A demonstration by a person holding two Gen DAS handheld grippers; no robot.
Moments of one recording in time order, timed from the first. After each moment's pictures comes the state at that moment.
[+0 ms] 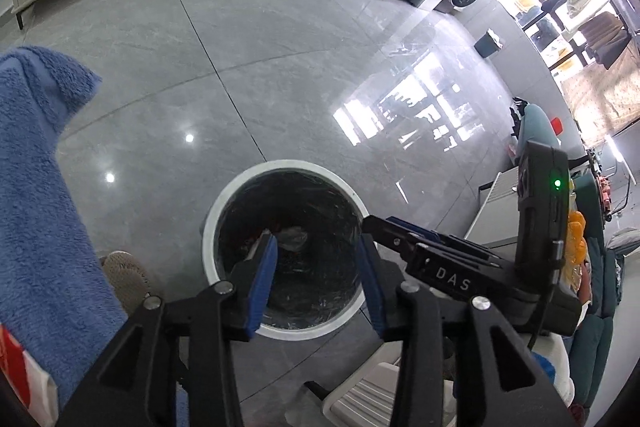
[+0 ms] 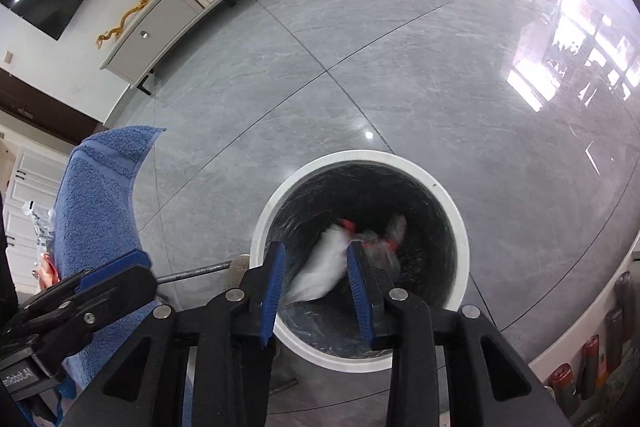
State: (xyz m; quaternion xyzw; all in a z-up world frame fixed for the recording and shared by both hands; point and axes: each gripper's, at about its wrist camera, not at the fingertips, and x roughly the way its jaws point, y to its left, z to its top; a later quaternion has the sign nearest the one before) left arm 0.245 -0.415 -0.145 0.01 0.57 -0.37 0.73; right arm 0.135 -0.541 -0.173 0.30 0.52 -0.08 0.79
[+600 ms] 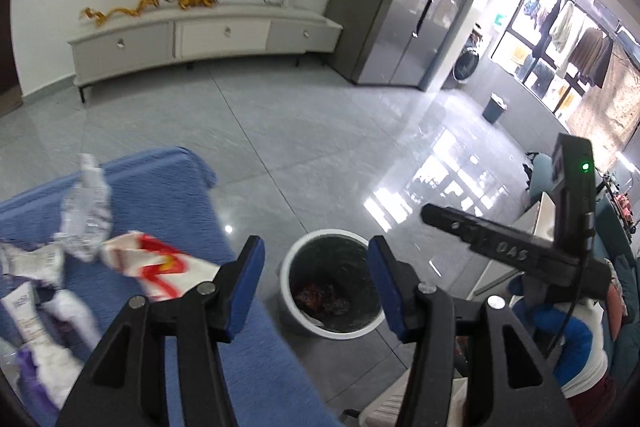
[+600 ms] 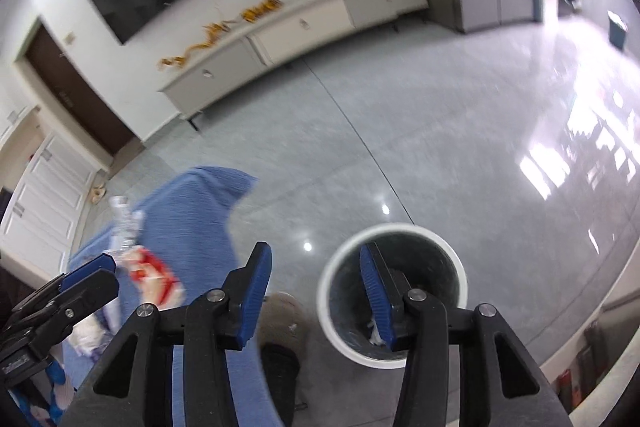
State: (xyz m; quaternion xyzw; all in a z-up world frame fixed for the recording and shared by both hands) left arm 0.171 -0.259 0.014 0.00 0.41 -0.33 0.85; right arm 0.089 -0.461 -0.012 0.22 0.41 -0.05 0.89
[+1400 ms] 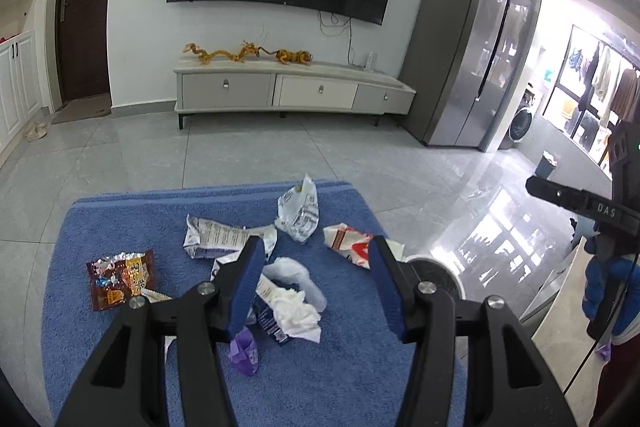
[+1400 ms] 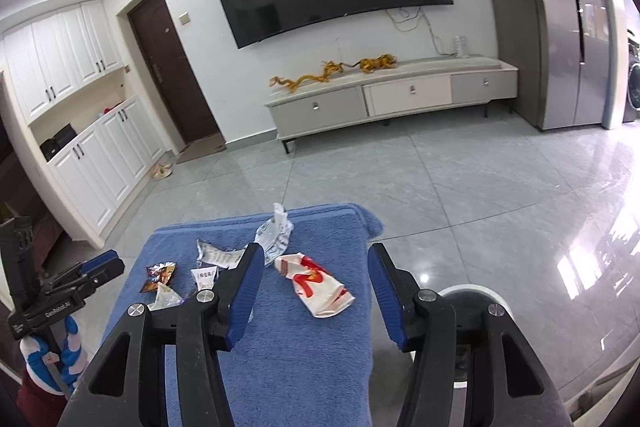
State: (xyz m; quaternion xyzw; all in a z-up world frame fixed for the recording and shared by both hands) left arm 0.128 -0.018 0.057 -0.02 0.34 -0.22 0.91; right arm 0.059 -0.306 0.102 0.12 0.33 0.07 0.93
